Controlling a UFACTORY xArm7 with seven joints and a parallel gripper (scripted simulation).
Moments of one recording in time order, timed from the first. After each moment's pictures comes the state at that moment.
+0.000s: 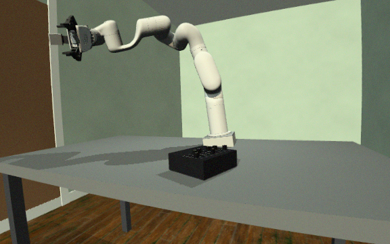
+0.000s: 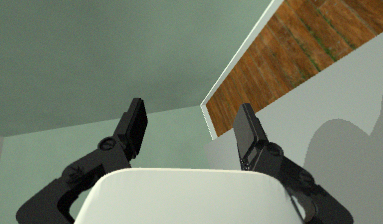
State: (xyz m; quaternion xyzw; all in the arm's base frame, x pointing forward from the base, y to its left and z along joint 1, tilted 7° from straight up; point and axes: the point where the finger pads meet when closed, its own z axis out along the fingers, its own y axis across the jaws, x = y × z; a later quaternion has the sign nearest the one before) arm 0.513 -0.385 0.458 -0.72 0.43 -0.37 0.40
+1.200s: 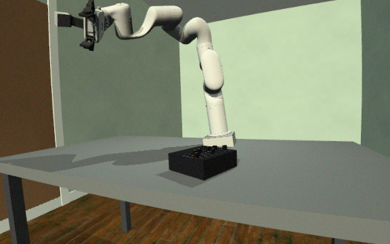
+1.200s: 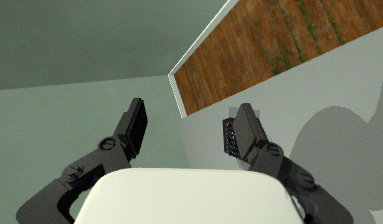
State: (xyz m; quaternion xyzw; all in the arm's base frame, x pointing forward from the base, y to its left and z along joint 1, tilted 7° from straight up) arm 0.552 -0.236 0.432 -0.82 0.34 -0.31 0.34
